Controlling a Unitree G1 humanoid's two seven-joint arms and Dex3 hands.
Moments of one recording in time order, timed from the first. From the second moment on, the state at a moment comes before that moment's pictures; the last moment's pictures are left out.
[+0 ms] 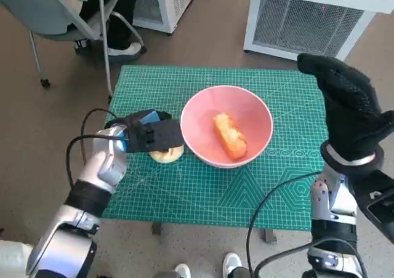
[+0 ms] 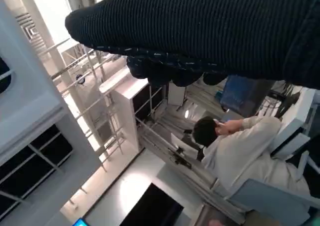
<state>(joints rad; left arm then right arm) -0.77 0.43 -0.36 0.59 0.54 0.25 -0.51 -0.61 -0.18 -0.19 0.35 0.43 -0.78 0.58</state>
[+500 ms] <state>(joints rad) -0.74 0.52 -0.20 0.35 0.47 0.28 -0.46 -0.60 -0.17 -0.19 0.35 0.43 -0.78 0.58</state>
